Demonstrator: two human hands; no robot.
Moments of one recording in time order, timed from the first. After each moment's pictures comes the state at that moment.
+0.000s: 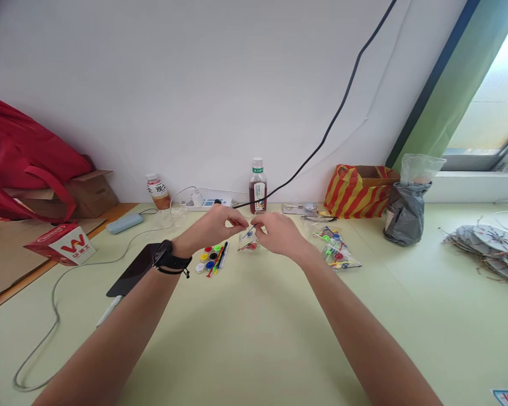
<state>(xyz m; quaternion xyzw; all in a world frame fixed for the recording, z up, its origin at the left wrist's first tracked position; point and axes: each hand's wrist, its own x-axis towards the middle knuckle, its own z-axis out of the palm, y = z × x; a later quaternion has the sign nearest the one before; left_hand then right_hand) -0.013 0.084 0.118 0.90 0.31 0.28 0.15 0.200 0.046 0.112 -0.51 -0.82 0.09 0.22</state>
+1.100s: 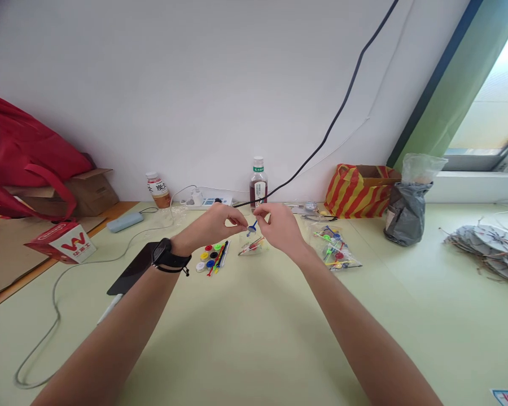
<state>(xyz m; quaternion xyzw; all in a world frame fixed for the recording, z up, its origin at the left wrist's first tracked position) -0.015 0.083 0.121 0.90 0.32 0.27 0.15 0.197 0.062 0.097 -0.50 -0.75 0.11 0.41</state>
